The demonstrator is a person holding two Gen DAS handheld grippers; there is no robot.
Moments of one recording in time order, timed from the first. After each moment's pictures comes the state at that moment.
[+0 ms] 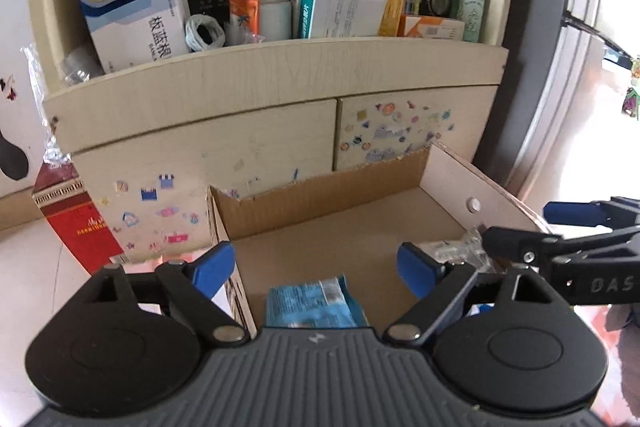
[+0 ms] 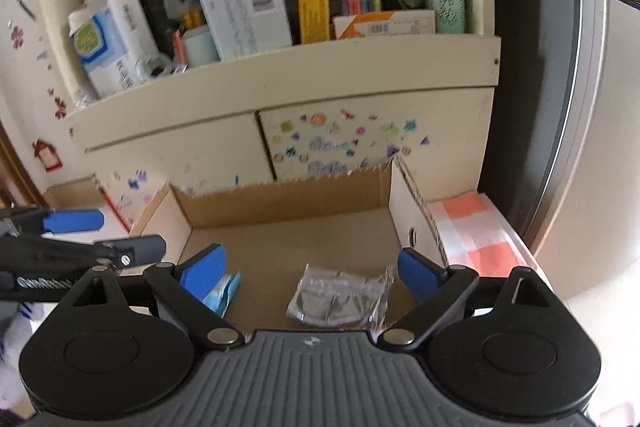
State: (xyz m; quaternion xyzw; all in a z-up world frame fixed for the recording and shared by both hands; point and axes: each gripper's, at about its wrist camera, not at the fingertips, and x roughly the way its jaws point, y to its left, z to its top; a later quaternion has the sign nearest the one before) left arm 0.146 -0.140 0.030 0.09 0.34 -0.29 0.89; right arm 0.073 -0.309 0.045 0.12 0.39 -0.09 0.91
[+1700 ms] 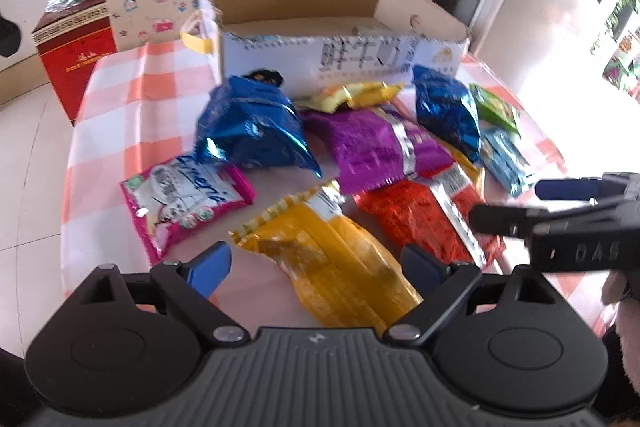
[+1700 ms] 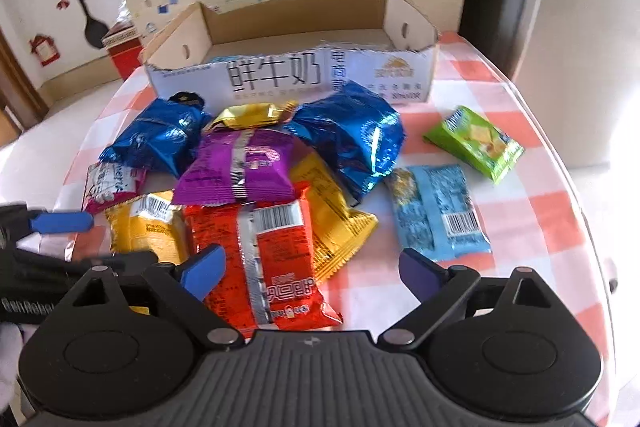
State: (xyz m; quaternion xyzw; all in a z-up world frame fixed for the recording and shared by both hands) left arm 0.000 -0.069 -0.046 0.09 0.47 -0.30 0.83; right arm -0.055 -0.239 0.015 0.12 0.52 -0.11 0.84
